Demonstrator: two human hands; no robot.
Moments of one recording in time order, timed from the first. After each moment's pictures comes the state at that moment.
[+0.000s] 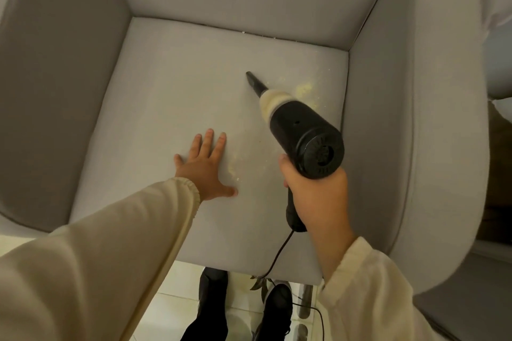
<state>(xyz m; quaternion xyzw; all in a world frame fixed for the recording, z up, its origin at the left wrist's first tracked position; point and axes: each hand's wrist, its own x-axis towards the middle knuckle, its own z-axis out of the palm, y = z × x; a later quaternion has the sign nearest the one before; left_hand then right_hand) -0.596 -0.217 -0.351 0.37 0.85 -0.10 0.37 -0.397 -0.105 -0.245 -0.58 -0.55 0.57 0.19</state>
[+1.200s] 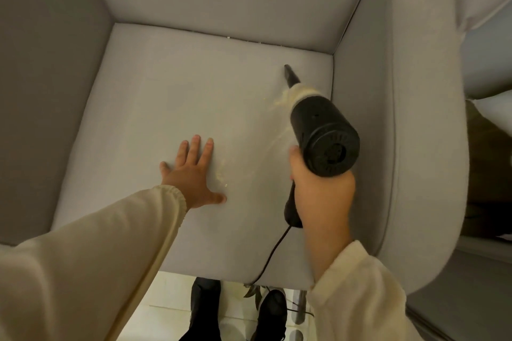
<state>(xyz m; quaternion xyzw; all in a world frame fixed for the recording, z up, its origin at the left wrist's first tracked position) -0.594 -0.214 -0.352 0.38 0.85 -0.12 0.35 -0.395 -0.095 -0.244 -0.62 -0.50 0.52 0.29</state>
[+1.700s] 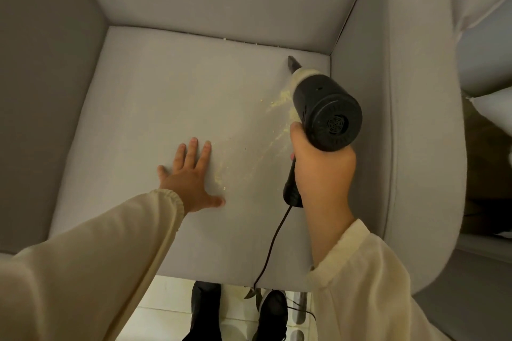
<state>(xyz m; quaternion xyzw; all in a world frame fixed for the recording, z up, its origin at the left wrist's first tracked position) -0.594 -0.212 -0.348 0.37 0.84 -0.12 0.37 -0.419 -0.063 -0.236 -0.62 -0.47 0.54 0.31</state>
